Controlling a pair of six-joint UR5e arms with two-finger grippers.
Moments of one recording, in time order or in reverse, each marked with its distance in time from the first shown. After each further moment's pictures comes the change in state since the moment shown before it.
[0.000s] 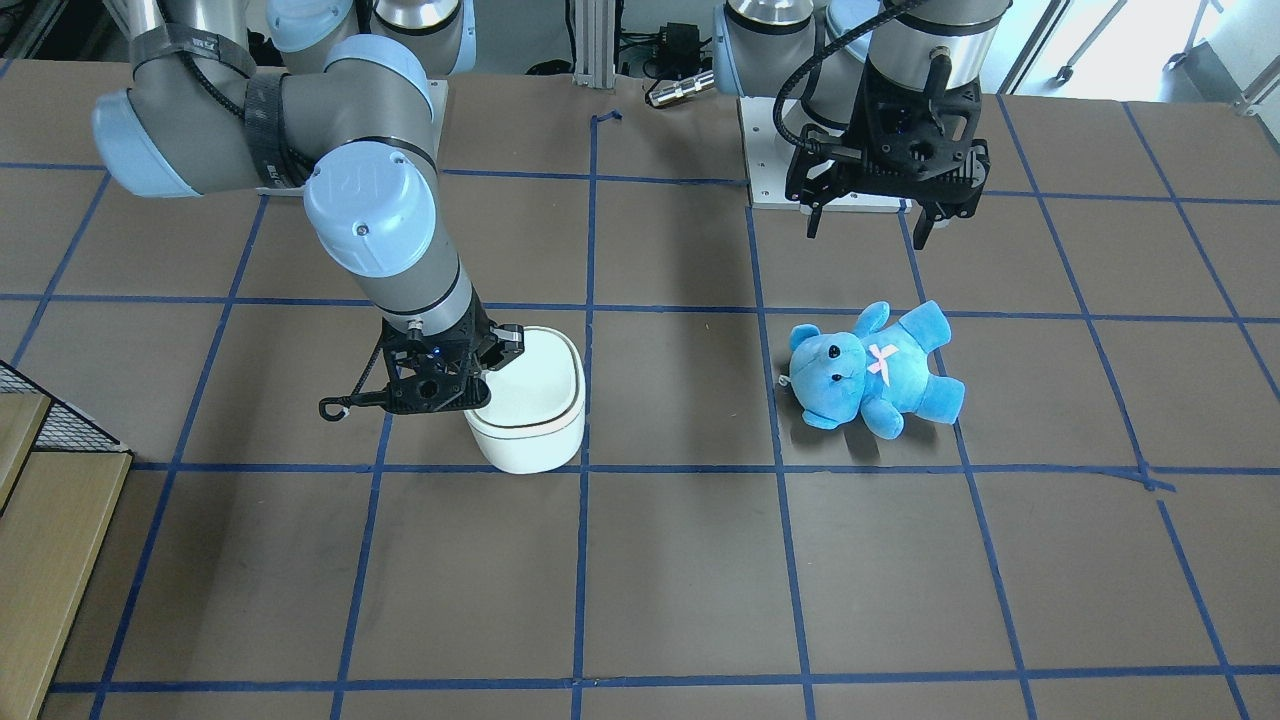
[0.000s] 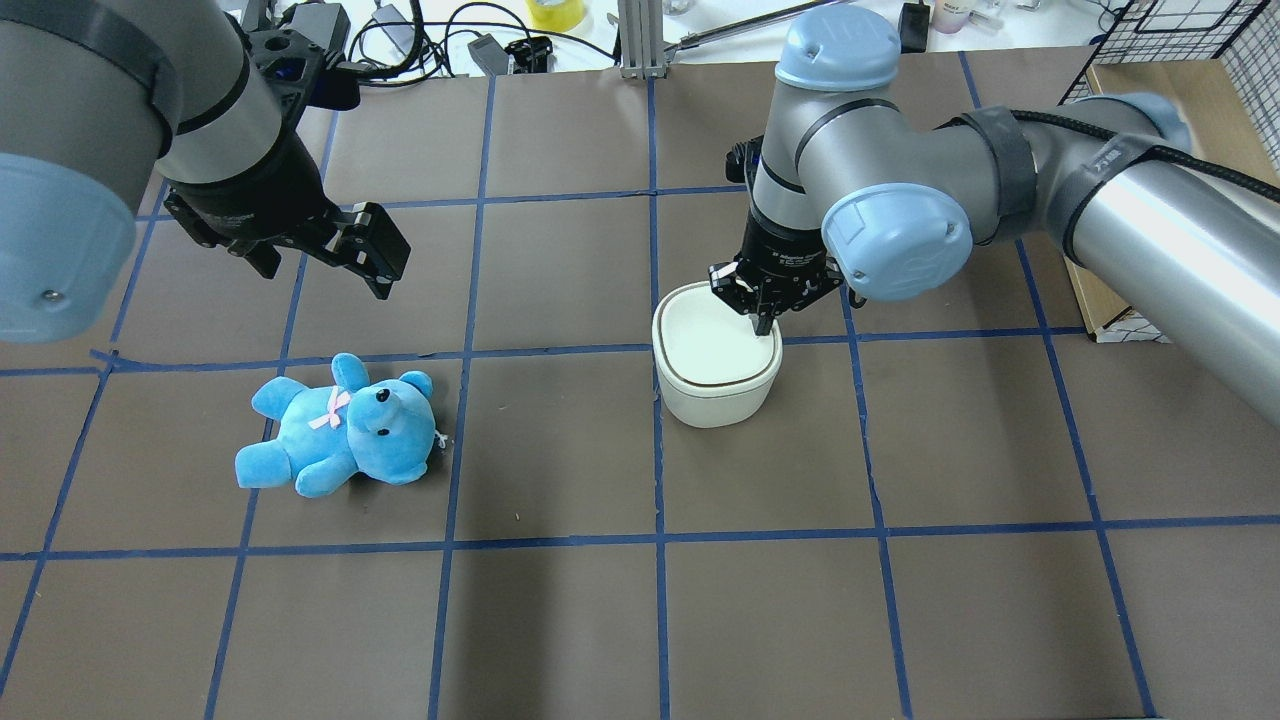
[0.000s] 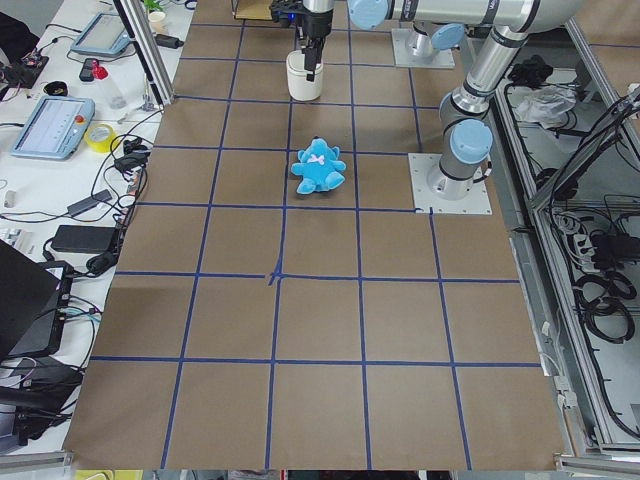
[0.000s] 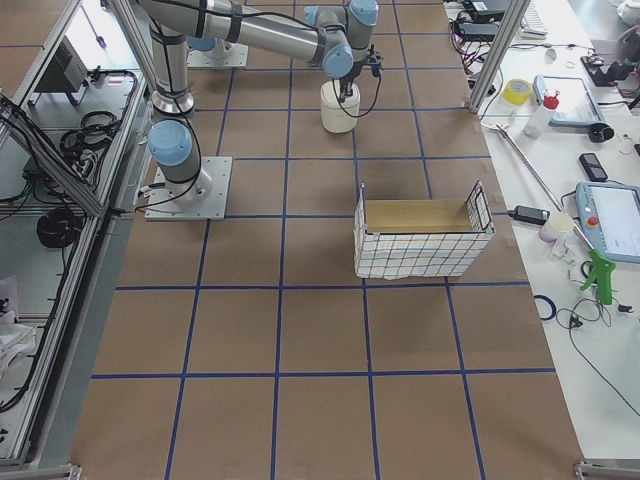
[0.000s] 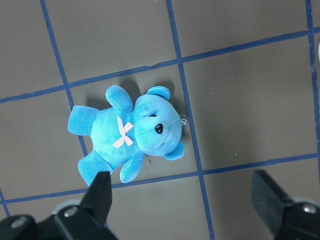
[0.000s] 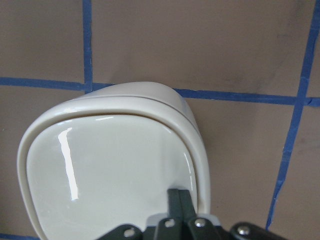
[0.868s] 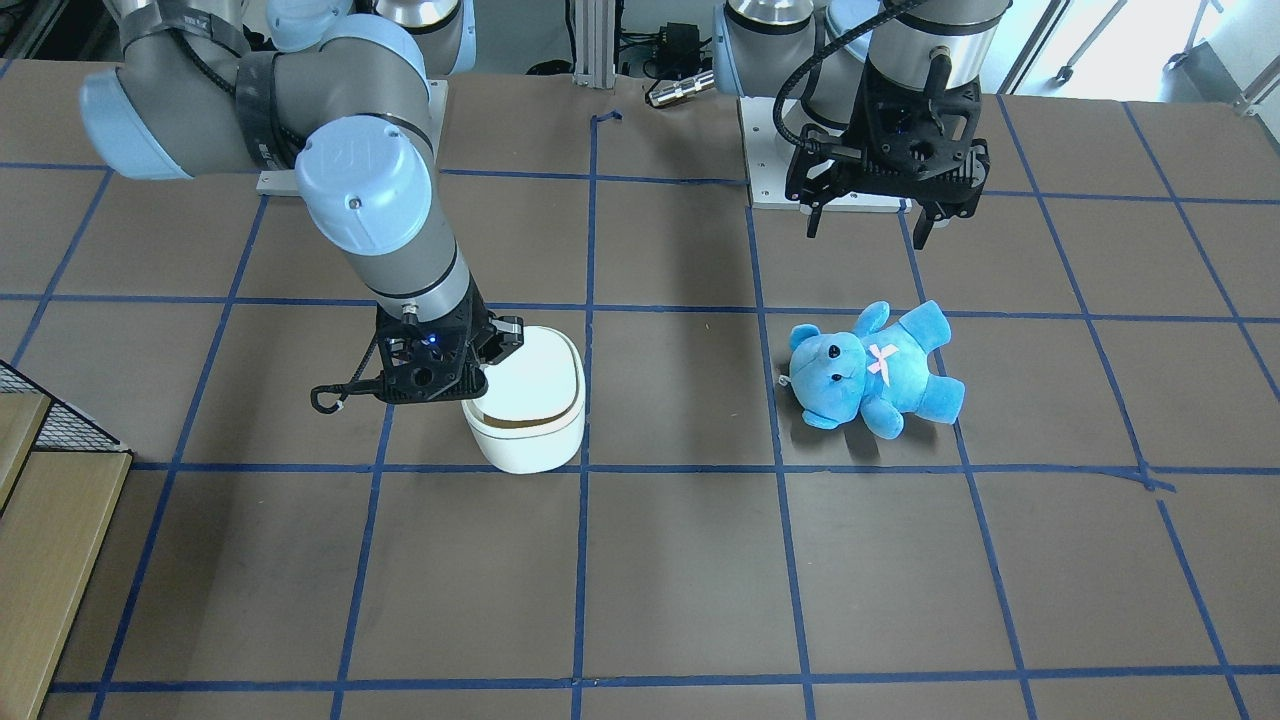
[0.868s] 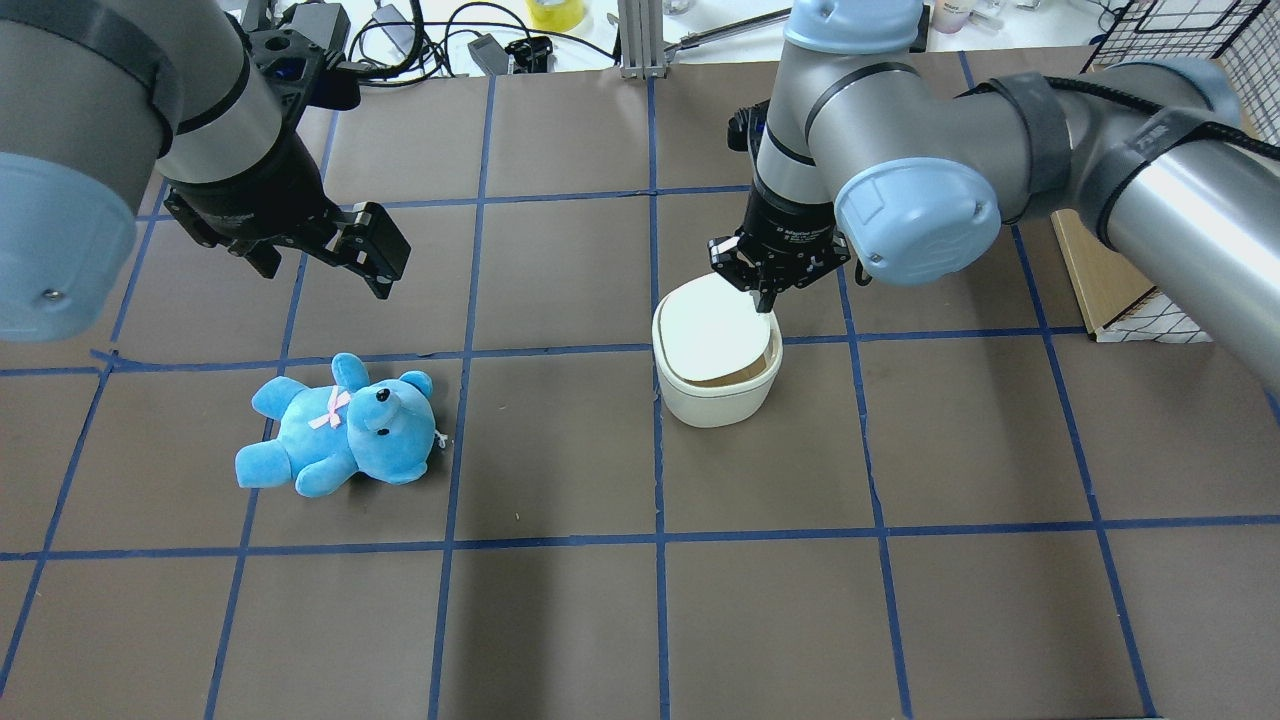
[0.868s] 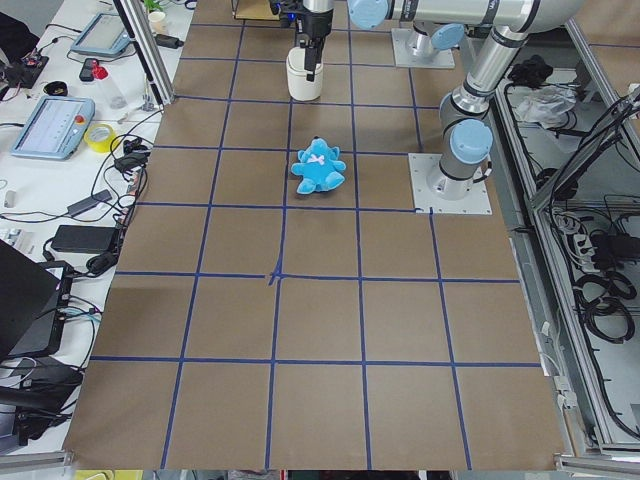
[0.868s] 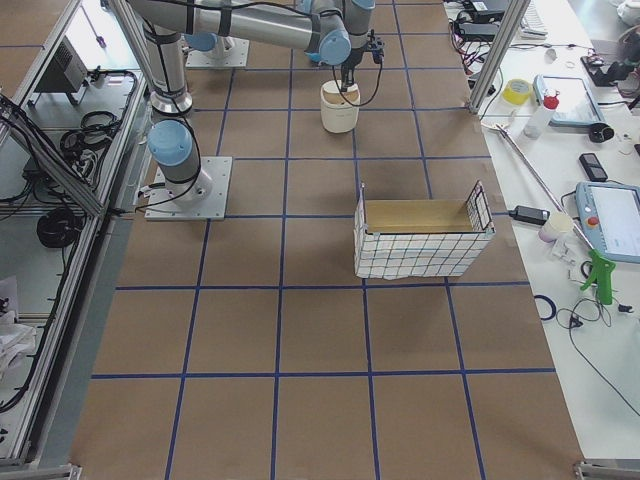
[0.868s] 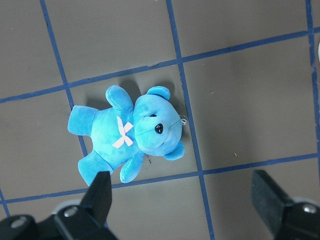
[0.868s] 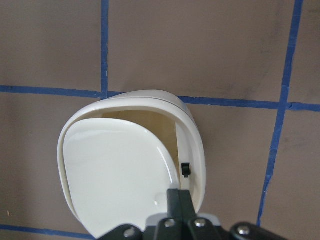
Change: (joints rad) left arm 0.000 0.000 0.000 0.000 0.000 0.000; right arm 0.005 -0.066 -0.053 0.054 -0.005 0.013
